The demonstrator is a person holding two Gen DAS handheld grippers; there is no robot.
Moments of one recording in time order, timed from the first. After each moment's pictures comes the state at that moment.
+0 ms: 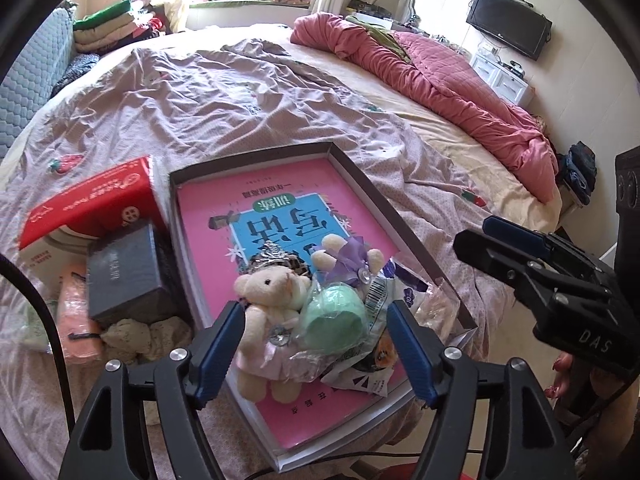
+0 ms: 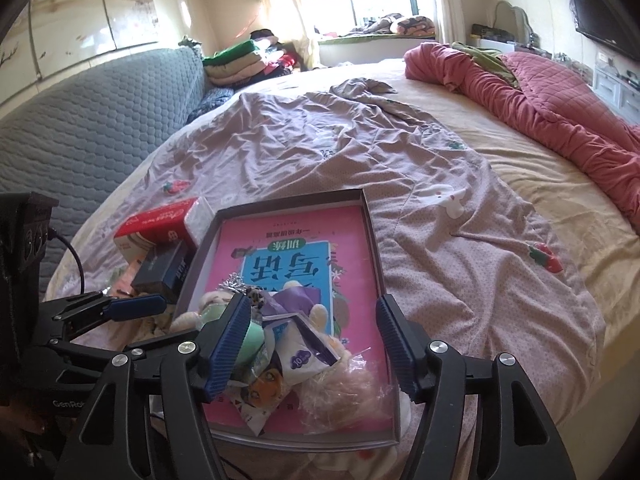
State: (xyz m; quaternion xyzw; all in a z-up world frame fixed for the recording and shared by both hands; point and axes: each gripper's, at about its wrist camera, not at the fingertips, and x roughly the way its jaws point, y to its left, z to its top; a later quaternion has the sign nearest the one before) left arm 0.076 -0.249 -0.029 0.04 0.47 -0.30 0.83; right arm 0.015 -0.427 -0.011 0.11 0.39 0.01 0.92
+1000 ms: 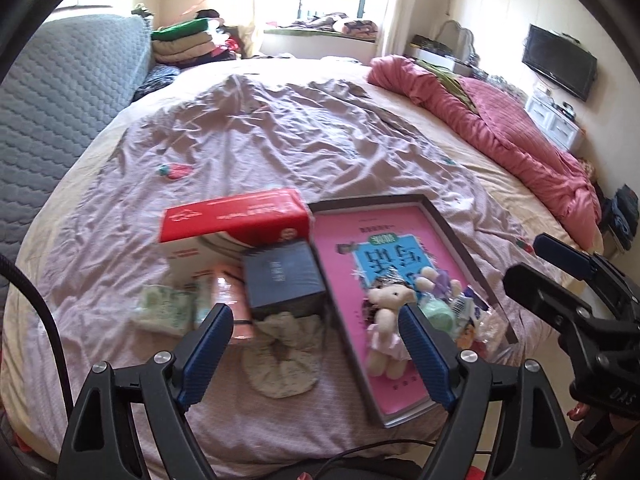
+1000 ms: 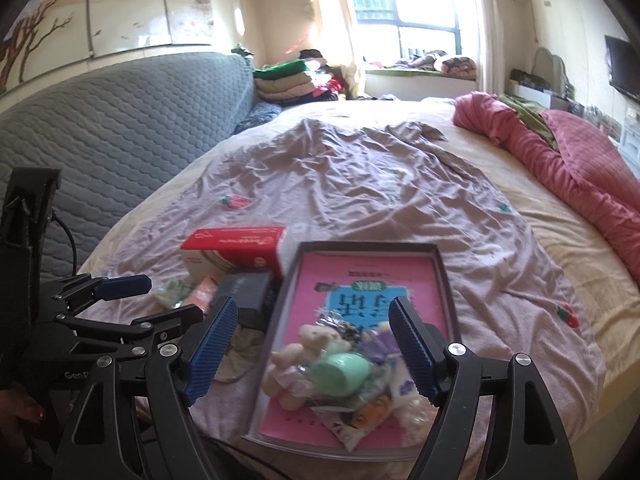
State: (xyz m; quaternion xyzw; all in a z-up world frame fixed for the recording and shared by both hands) left arm 0.072 -0.141 0.027 0.02 0.43 -0.18 0.88; right arm 0.014 -0.326 0.050 0.04 0.34 0.07 0.94
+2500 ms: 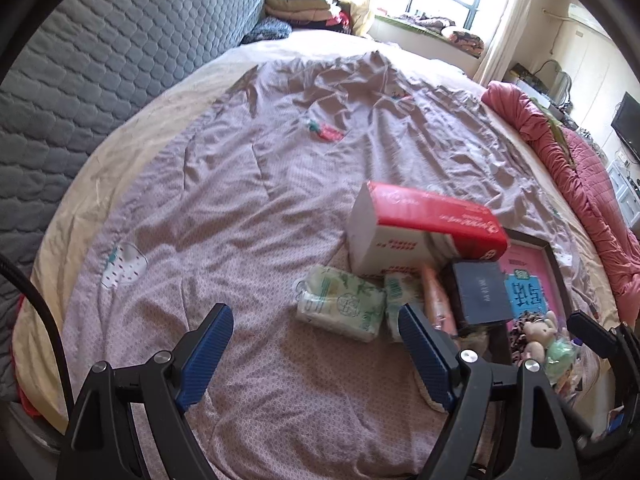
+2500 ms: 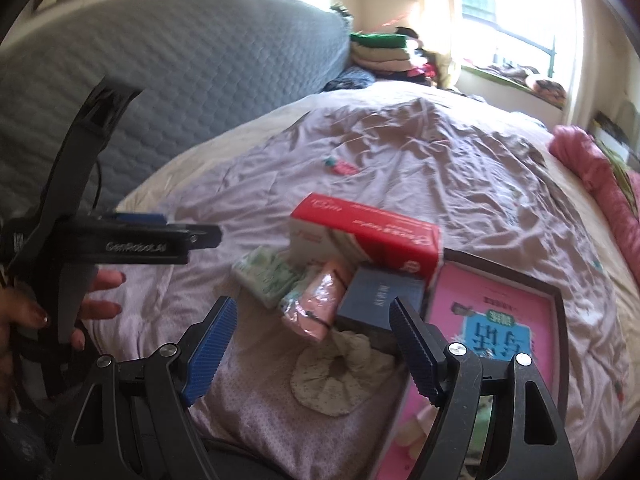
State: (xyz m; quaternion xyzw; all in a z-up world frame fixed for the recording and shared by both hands) left arm 0.142 0.025 -0.022 -0.06 0.48 -0.05 0.87; right arm 0.073 -0.163 0.001 -0.08 0.38 0.19 0.90
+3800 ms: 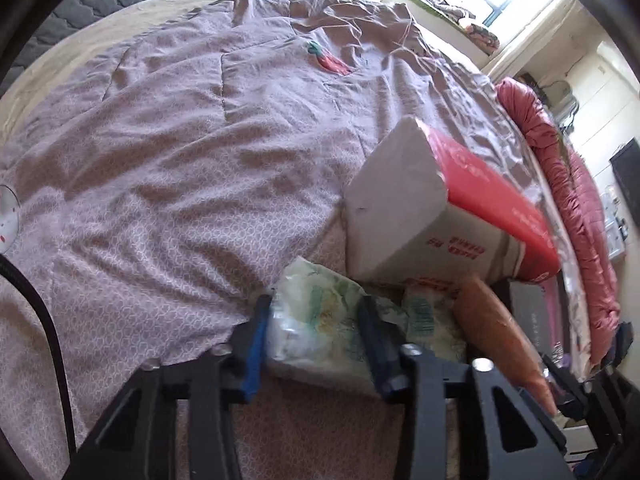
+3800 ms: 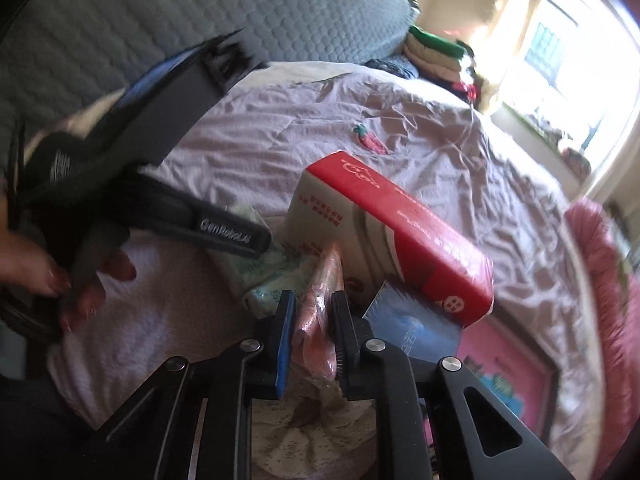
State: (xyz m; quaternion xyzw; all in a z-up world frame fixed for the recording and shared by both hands) left arm 0.215 0.019 -0.127 -0.18 0.54 -0.09 0.82; right arm 0.136 -0.129 -0.071 -0.19 0.40 0.21 0.87
